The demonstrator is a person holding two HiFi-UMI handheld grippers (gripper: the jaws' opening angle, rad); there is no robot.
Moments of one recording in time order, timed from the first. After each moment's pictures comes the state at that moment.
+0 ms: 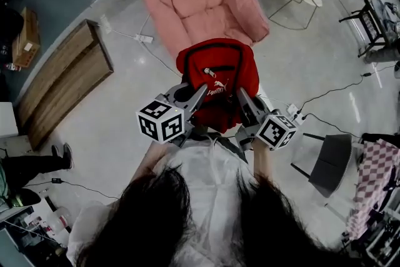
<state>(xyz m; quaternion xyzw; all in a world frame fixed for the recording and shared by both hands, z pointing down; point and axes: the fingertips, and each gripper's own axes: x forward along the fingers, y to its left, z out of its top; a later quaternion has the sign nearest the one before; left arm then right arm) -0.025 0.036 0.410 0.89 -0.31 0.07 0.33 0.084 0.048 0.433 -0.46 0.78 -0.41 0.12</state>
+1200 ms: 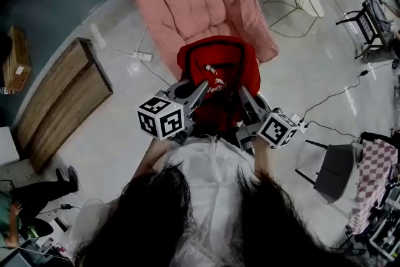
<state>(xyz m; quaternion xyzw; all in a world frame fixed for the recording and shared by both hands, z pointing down) -0.075 -0.122 0.411 0.89 -0.27 0.05 0.35 0.035 -0.099 0.429 -0.50 0.75 -0.41 0.12</state>
